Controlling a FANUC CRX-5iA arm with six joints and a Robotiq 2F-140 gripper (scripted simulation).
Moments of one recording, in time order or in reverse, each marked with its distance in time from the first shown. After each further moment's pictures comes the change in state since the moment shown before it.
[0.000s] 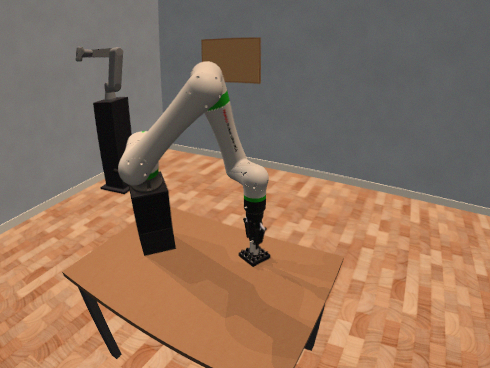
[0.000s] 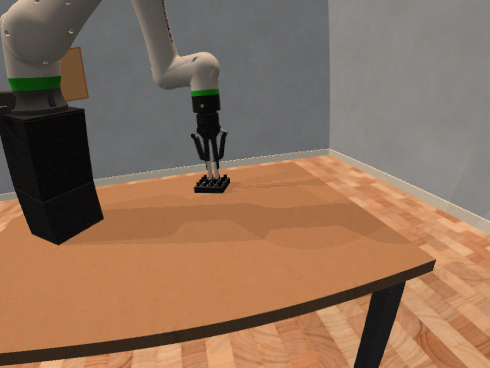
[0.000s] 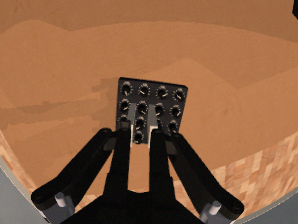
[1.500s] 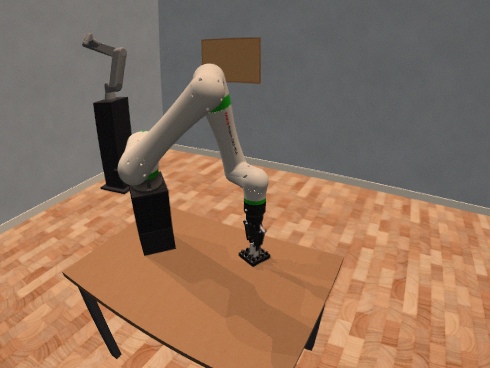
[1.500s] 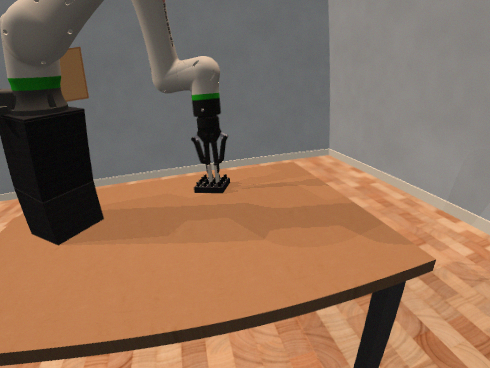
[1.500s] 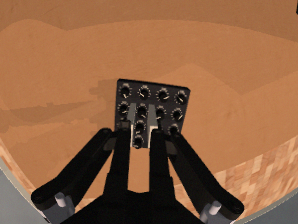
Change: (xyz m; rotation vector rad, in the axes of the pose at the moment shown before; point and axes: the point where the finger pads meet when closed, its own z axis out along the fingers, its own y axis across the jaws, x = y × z) arm 0.000 0.000 0.013 0.000 0.000 0.000
